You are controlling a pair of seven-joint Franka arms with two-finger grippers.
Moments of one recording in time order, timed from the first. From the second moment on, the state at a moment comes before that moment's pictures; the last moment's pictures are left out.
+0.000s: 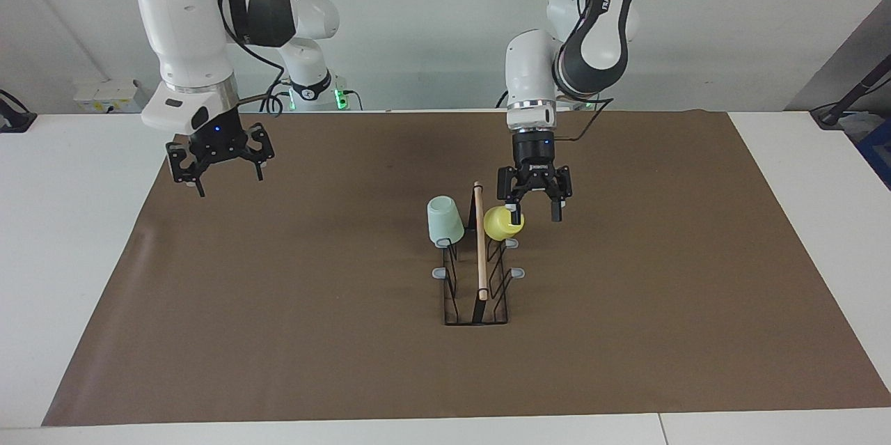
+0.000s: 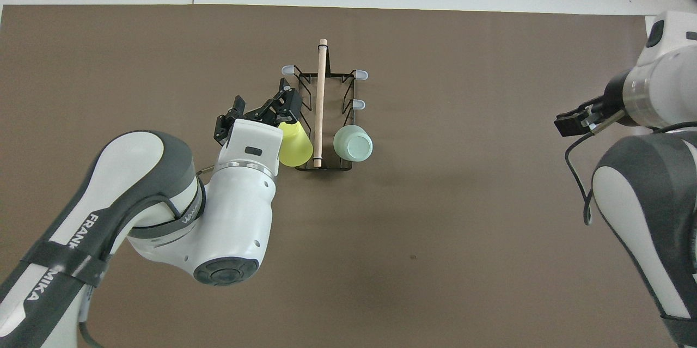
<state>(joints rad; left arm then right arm) -0.65 0.06 0.22 -2.09 1.41 2.83 -2.04 -0.19 0.01 0.27 -1.74 -0.16 1.90 -0.32</state>
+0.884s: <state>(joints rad) -0.58 0.12 0.21 -1.89 0.95 2.69 -1.76 -0.21 -0.01 0.26 -1.60 -0.04 1.56 0.19</state>
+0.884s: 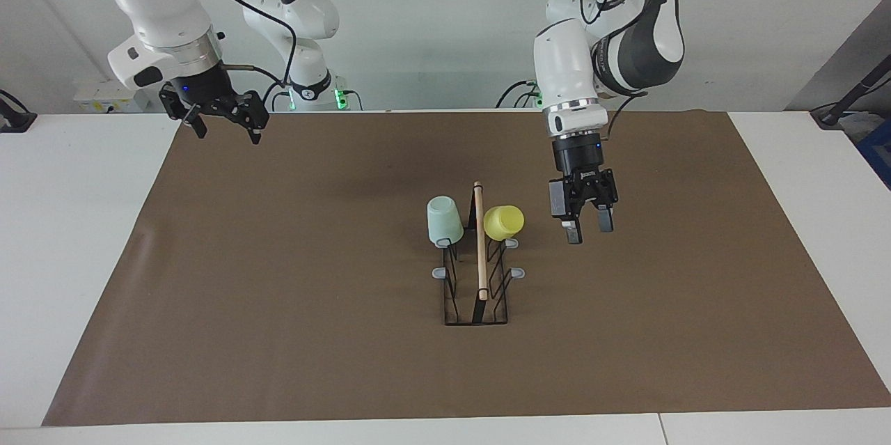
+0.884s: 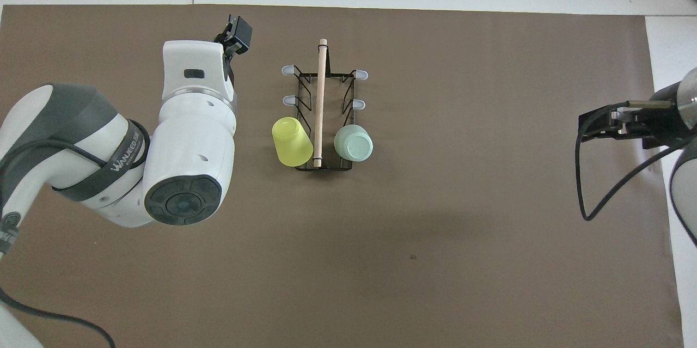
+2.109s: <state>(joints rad) -0.43 0.07 0.22 -1.88 0.54 2.58 -0.73 0.07 -0.01 -0.08 -1.60 -0.03 1.52 0.14</state>
